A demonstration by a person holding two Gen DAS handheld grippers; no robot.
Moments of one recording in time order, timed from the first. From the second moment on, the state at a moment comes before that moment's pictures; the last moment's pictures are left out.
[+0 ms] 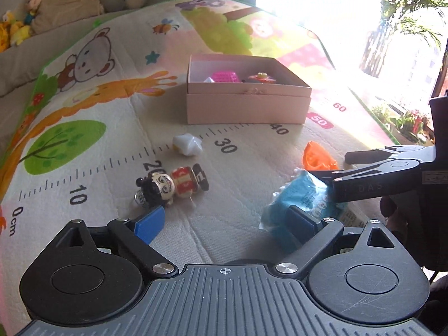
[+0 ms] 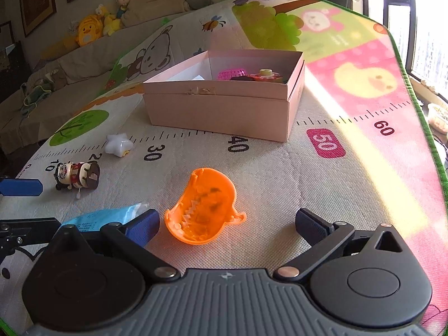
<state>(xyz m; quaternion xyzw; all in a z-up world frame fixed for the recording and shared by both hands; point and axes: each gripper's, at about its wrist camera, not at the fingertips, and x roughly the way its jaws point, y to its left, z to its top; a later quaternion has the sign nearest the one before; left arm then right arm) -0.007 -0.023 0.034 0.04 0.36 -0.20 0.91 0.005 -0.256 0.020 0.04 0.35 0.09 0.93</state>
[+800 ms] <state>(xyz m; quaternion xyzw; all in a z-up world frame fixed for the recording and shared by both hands) -0.035 -0.063 0.031 0.15 0.33 -0.24 0.90 -0.045 -0.268 0.029 0.00 0.33 0.08 0.94</state>
